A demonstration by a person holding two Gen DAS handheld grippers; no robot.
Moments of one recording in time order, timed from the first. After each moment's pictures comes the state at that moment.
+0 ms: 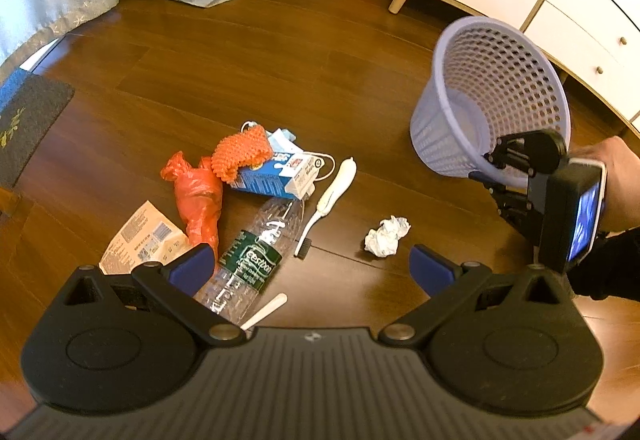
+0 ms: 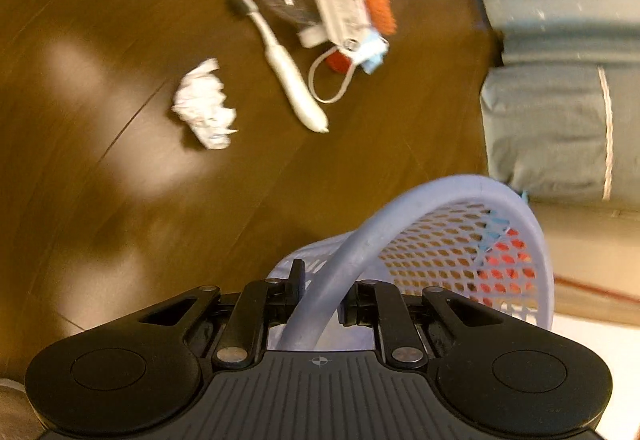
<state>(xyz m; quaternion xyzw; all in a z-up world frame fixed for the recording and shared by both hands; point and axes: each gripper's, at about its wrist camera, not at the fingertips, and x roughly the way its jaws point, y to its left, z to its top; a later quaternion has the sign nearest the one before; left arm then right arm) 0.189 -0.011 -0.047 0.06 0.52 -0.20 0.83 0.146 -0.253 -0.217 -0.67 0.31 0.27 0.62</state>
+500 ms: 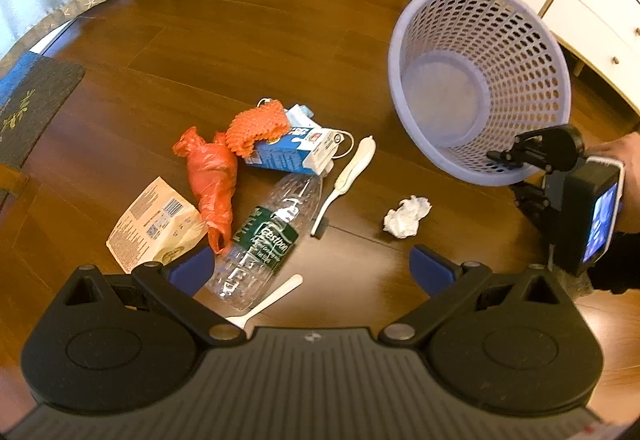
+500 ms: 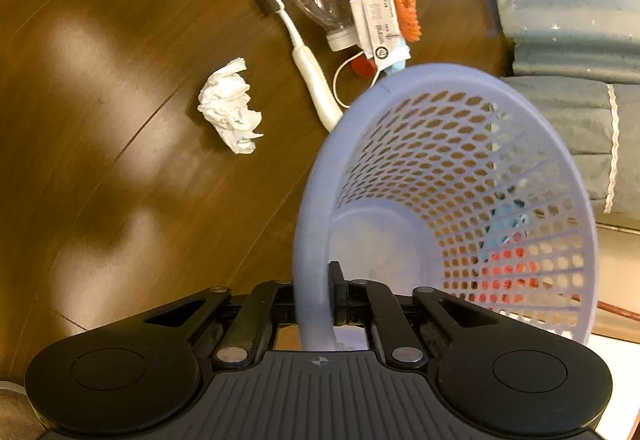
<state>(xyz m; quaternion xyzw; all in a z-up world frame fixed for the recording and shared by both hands) 0.181 -0.001 -0.070 0.07 0.53 -0.18 0.83 0.139 -0.241 -0.235 -0.68 0.32 0.26 0.61</state>
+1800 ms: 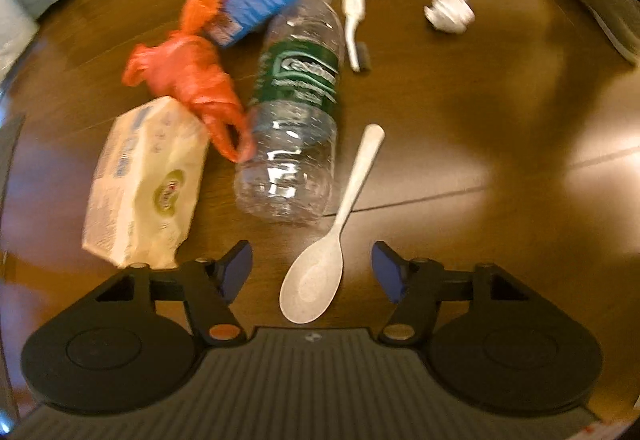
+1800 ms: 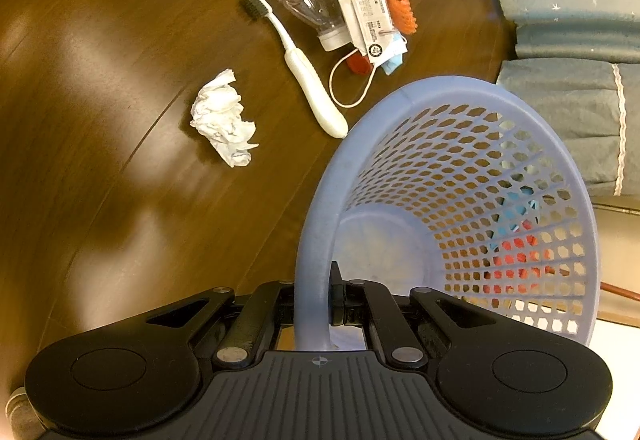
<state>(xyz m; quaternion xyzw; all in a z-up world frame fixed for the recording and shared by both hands) 0.152 0.067 -0.256 0.29 0.50 -0.30 0.76 0.144 -0.228 -0.229 -0.66 0.35 0.25 0.62</state>
